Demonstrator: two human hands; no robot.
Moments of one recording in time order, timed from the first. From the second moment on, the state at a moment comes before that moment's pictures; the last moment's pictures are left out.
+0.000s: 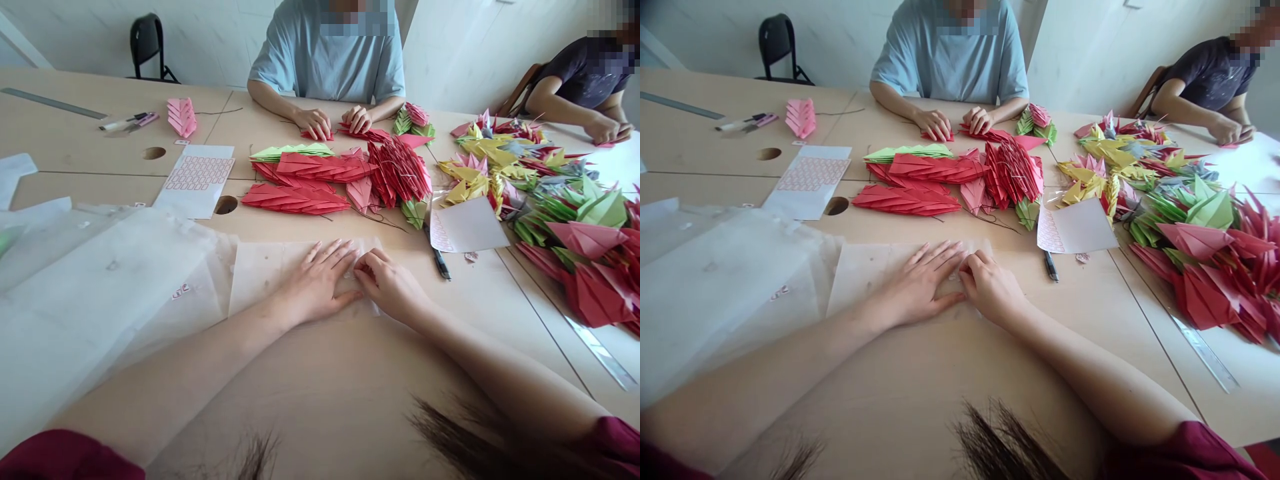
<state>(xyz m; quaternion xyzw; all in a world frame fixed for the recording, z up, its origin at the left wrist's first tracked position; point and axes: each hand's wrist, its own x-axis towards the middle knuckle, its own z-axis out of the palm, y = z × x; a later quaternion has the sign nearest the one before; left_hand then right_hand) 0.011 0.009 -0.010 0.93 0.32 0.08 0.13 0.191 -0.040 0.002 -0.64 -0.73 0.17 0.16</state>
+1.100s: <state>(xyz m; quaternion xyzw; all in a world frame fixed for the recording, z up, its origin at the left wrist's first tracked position) 0.013 0.008 -0.007 0.94 0.33 0.06 0.12 0.208 -0.039 -0.001 -0.55 -0.76 0.20 0.28</state>
